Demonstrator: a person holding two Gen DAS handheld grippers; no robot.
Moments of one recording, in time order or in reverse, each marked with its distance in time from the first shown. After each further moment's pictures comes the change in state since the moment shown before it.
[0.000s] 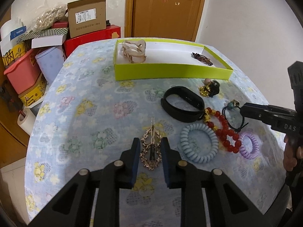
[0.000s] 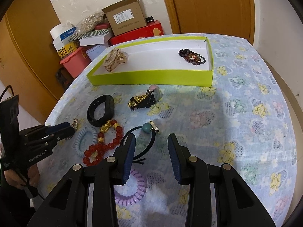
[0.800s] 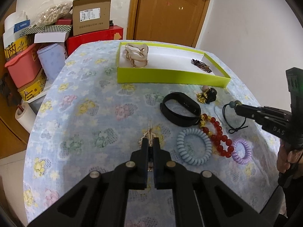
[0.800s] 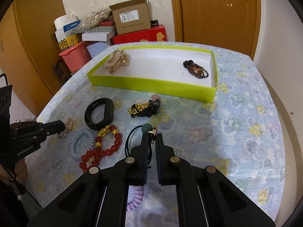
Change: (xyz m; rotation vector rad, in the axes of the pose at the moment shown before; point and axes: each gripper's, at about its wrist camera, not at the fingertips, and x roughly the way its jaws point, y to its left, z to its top) left arm -0.011 0.006 0.001 -0.055 -0.017 -0.029; right arm -0.005 0.014 0.008 -0.106 -0.031 -0.068
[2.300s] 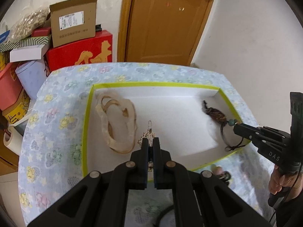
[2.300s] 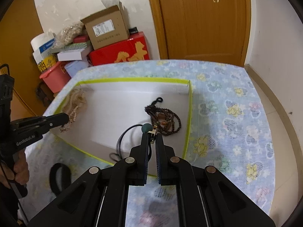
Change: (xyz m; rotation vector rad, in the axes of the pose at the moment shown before) left arm 0.097 -0.006 0.144 -0.003 0.021 -0.030; right arm 0.065 -0.076 0.096 0.094 -0.003 -0.042
